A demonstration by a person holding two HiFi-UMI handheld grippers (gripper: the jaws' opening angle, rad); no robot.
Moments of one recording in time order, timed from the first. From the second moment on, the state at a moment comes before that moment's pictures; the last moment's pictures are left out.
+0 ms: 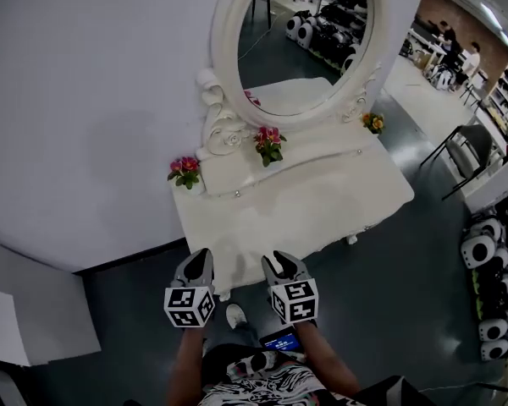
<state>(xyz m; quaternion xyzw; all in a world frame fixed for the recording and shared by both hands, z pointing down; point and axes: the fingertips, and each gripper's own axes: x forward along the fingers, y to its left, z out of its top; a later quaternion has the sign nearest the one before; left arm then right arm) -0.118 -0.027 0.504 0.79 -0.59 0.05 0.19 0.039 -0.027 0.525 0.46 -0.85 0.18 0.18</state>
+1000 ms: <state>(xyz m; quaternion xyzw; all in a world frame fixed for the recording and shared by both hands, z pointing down) -0.148 -0.165 0.548 0.80 -0.55 0.07 0.24 -0.021 -0.163 0.559 0.46 -0.83 0.19 0.23</state>
